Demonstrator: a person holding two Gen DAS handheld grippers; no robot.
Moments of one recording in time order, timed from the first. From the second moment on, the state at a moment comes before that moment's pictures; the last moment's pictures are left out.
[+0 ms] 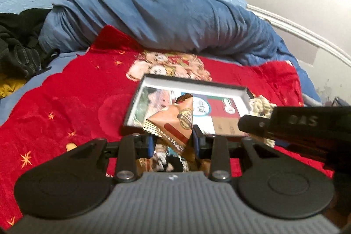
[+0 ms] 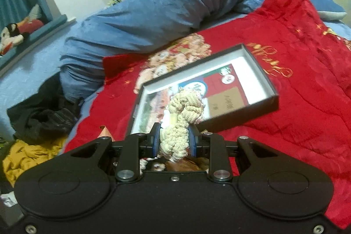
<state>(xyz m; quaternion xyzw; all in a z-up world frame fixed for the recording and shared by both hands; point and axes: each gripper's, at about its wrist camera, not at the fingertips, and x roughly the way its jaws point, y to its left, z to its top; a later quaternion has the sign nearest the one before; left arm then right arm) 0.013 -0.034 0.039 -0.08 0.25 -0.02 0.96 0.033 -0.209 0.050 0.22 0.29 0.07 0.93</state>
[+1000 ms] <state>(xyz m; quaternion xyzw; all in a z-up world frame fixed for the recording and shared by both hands) 0.096 0.054 0.118 -0.15 0.13 0.06 0.98 0.128 -0.188 0.136 0.20 0.21 0.12 0.95</state>
